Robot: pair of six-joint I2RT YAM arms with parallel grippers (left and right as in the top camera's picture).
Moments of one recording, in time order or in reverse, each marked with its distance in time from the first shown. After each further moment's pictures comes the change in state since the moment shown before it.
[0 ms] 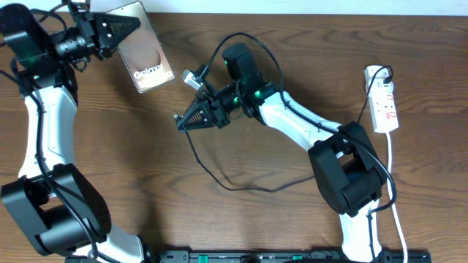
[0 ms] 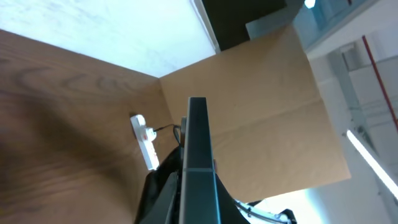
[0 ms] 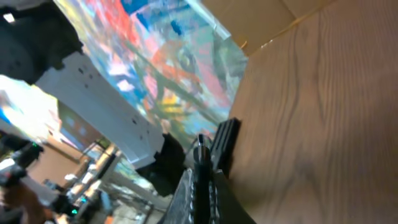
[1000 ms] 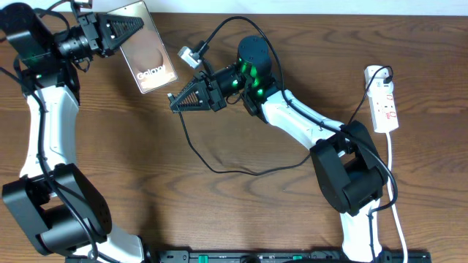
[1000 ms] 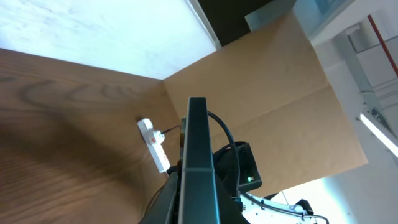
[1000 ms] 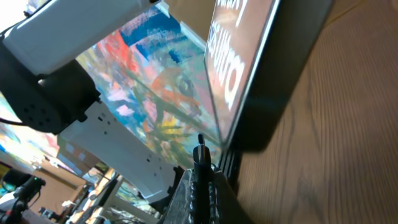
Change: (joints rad) left arm -0.016 0.000 0.000 0.000 0.000 0.096; right arm -0.015 0.000 0.002 0.602 0.067 0.649
